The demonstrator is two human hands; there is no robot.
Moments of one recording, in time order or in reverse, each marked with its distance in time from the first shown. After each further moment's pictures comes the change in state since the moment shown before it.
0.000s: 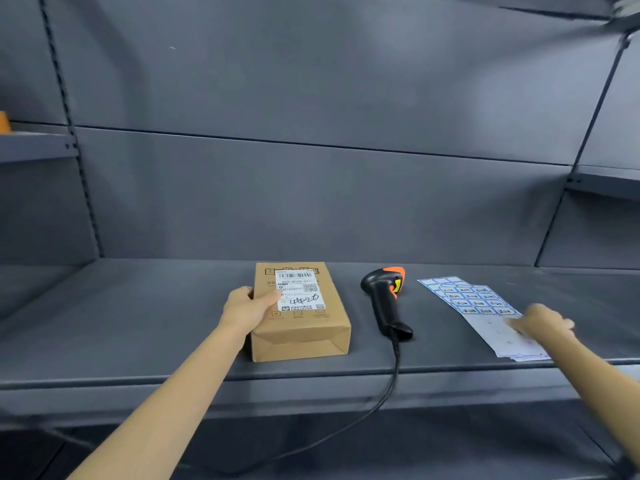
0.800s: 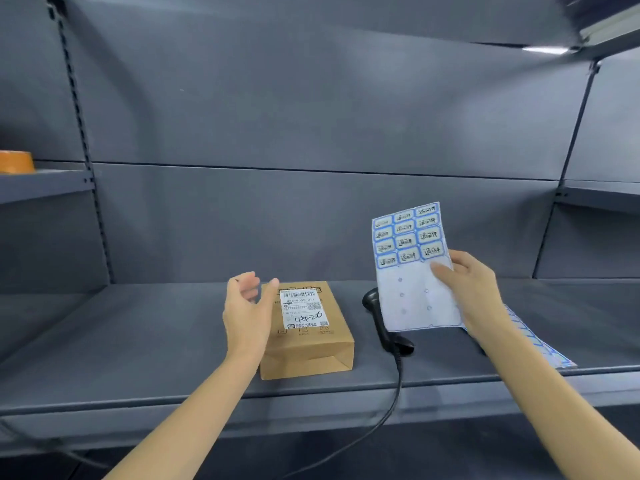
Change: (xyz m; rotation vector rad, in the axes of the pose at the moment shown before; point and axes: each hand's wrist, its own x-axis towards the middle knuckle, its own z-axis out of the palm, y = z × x) left_hand -0.035 0.024 0.003 -0.225 0.318 0.393; right_hand -0.157 -0.094 -0.047 1.276 -0.085 -0.543
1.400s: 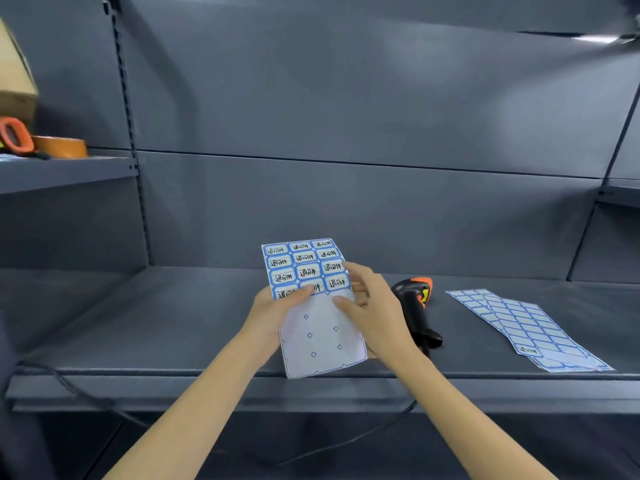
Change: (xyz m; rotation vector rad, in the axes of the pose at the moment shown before) left_hand -0.008 0.012 -0.038 -0.386 -0.492 -0.305; right_hand -0.086 0.017 0.131 -0.291 -0.407 -0.268
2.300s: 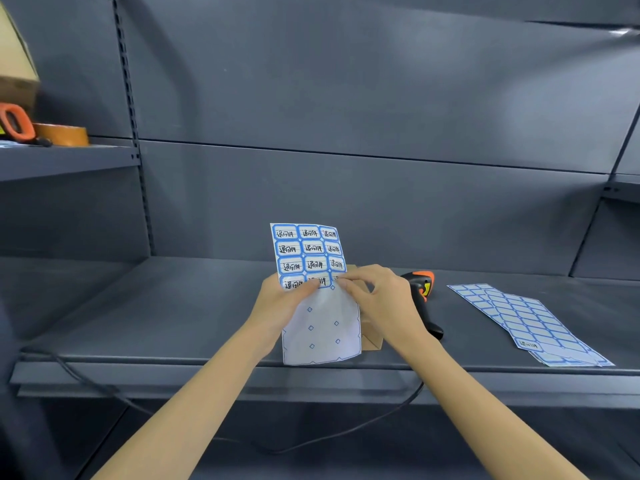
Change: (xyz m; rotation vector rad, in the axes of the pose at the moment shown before) left_hand -0.003 0.001 0.005 0.225 0.012 0.127; right_hand 0.007 0.003 -0.011 -0.204 0.026 -0.166
